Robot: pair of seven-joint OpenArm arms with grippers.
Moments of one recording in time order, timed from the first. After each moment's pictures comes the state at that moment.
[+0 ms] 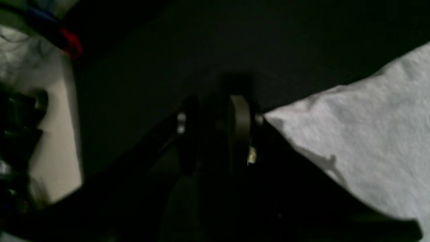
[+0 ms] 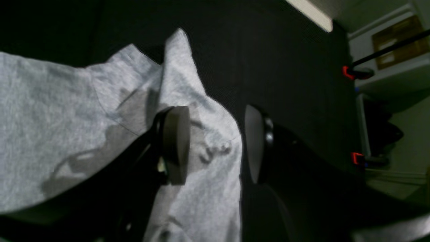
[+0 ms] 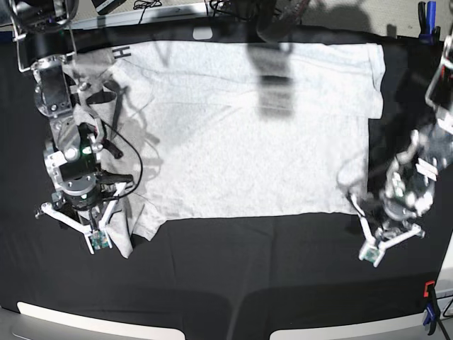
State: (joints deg) left arm -27.4 -33.2 34.2 71.6 -19.0 2.2 36.8; right arm 8.3 27.6 -13.0 102.7 -4.2 -1.2 -55.8
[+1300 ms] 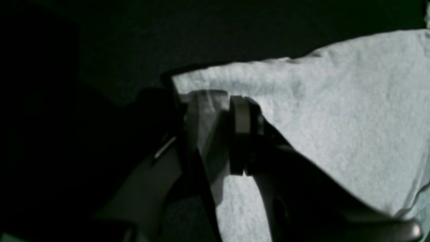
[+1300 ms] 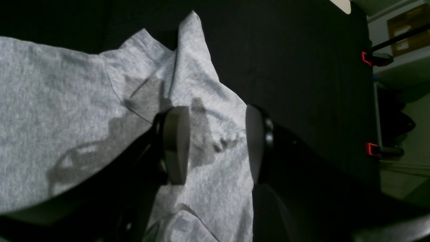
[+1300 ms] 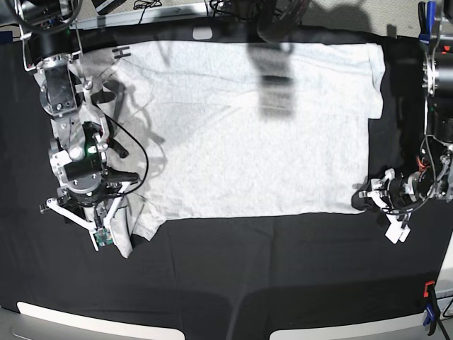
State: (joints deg) left arm -33.4 -24.9 8.1 31.0 -41.3 -41.9 38.4; right arm 8.2 26.4 -13.1 102.6 -4.0 -1.1 -58.8
